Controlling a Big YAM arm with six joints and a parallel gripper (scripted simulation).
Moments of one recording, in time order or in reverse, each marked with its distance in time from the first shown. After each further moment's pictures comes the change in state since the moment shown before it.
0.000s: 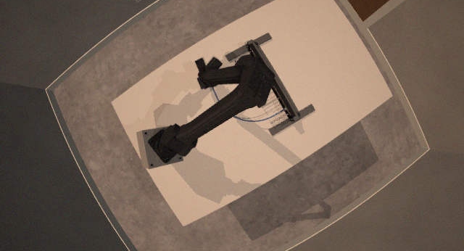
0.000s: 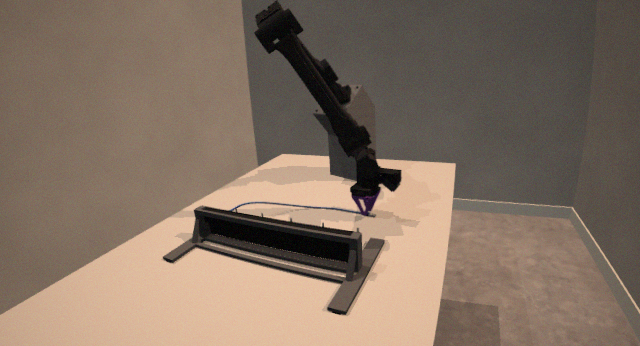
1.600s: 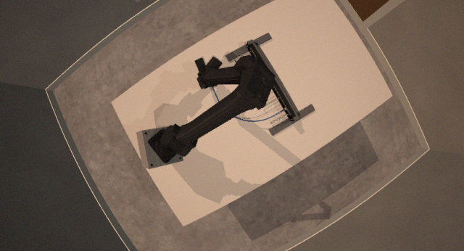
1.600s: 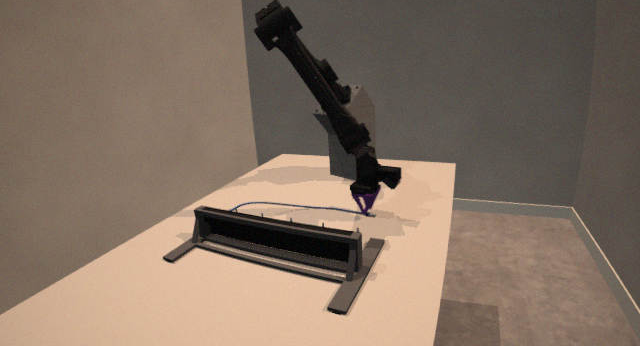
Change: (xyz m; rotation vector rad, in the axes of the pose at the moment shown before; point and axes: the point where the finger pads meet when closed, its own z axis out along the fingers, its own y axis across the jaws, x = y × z) arm 0.000 0.000 -0.007 -0.001 -0.002 -0.001
